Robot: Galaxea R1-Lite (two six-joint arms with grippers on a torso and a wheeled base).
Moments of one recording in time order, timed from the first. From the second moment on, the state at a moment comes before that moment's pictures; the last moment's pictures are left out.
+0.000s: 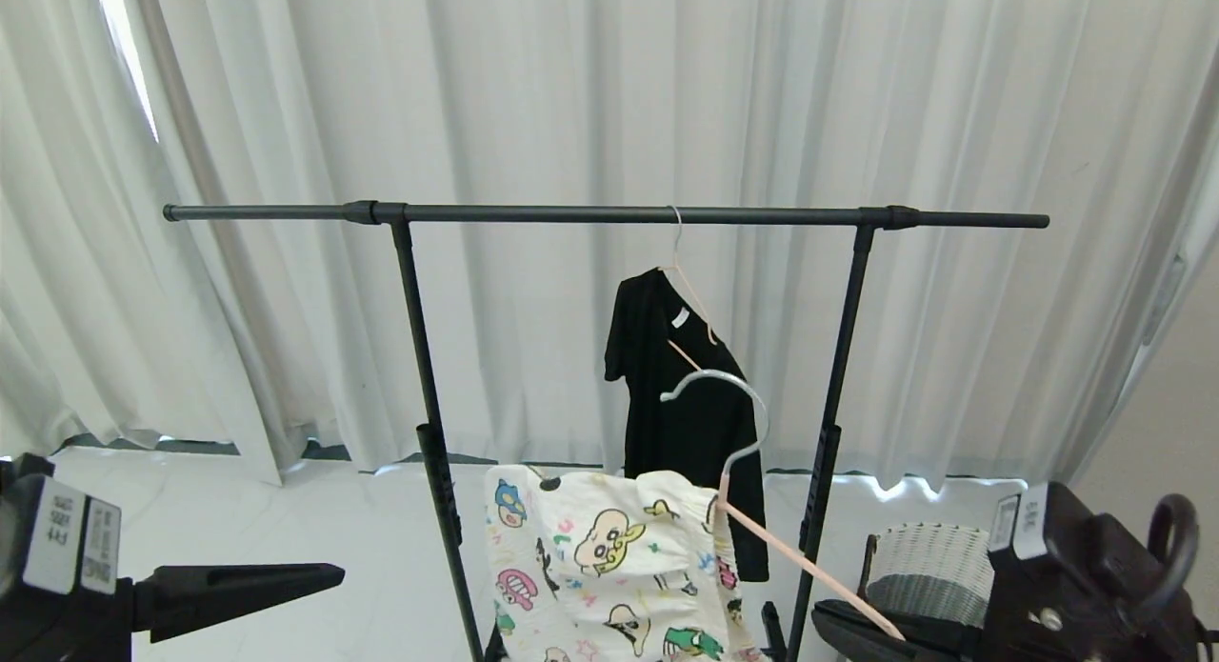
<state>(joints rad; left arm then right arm) -0.91 0.92 -0.65 0.24 0.01 0.09 1.16 1.30 -0.36 -0.62 -0.18 0.16</state>
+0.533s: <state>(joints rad) -0.91 0.93 -0.63 0.21 -0.27 0.20 1.19 1.17 -0.25 -0.62 0.01 -0.09</state>
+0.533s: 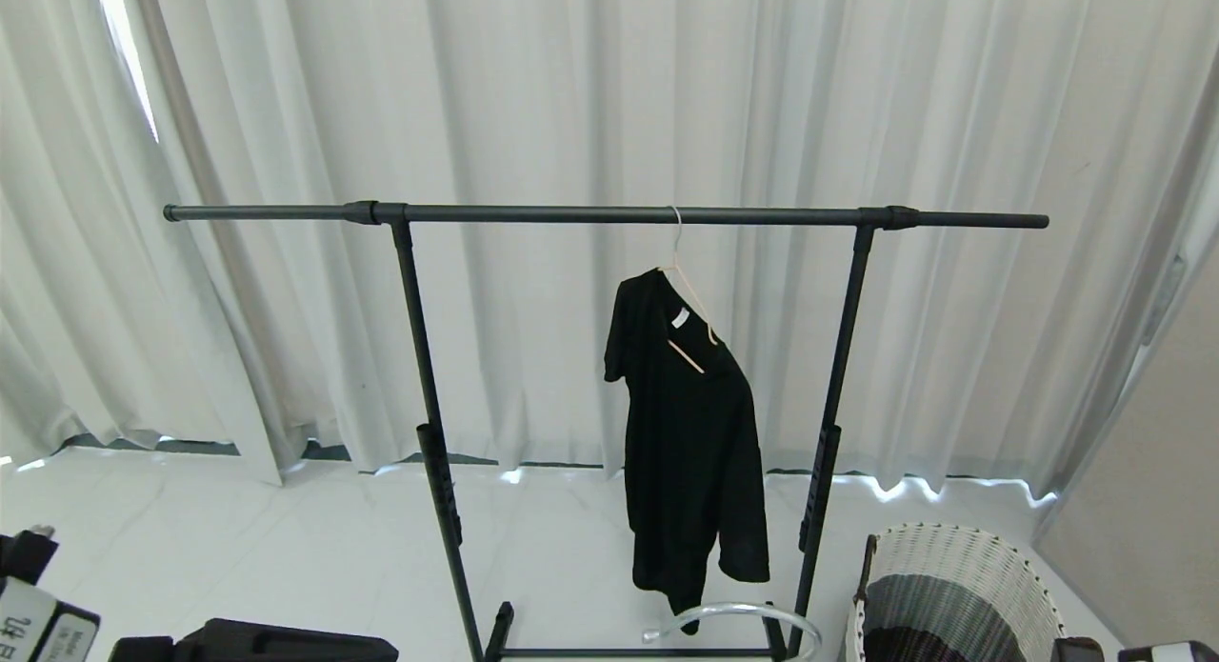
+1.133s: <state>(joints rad) -0.93 1.25 -0.63 0.02 -0.35 0.32 1.24 1.16 -0.25 -0.62 0.01 -0.11</state>
